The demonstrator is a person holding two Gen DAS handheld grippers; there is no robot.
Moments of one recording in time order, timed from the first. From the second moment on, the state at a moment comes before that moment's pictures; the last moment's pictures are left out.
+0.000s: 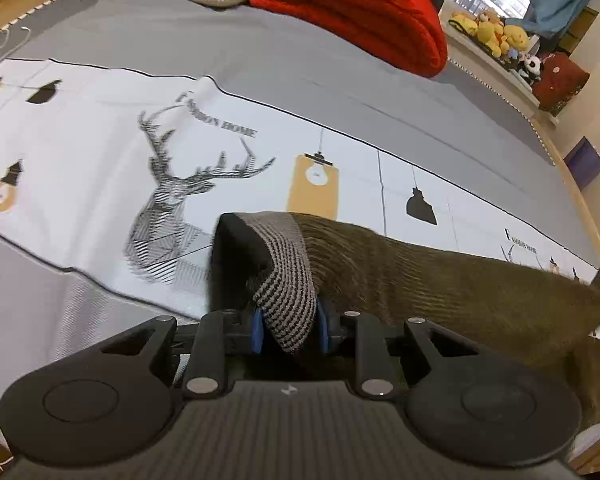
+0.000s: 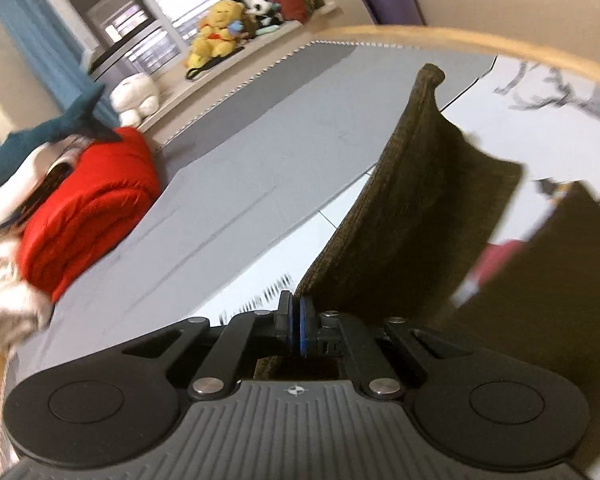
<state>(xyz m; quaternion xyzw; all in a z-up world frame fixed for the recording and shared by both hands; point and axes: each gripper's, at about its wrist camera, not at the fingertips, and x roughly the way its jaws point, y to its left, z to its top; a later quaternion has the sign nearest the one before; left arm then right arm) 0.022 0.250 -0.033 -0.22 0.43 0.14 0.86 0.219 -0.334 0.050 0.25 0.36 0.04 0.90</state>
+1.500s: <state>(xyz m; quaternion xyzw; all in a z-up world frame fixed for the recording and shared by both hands) 0.072 0.119 -0.112 0.00 0.56 -0.07 0.82 0.238 -0.395 -0.056 0.08 0.48 -0.04 0.87</state>
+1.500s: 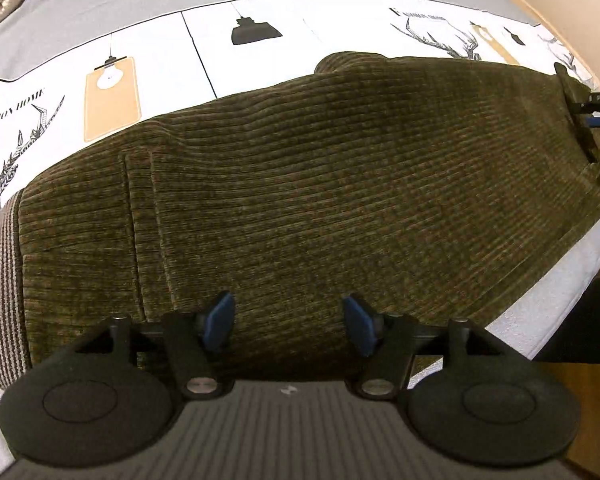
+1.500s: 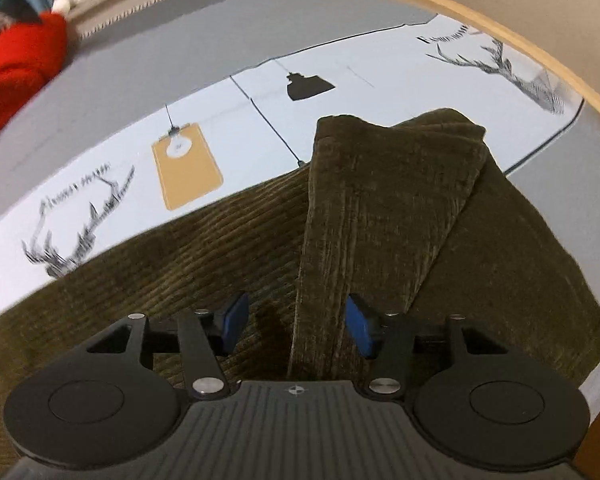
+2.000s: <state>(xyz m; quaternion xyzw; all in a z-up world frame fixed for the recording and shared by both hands) 0.073 0.116 -0.111 0.00 0.56 -0.05 0.82 0.193 -0.444 -0.021 0.14 0.40 -0.12 0.90</state>
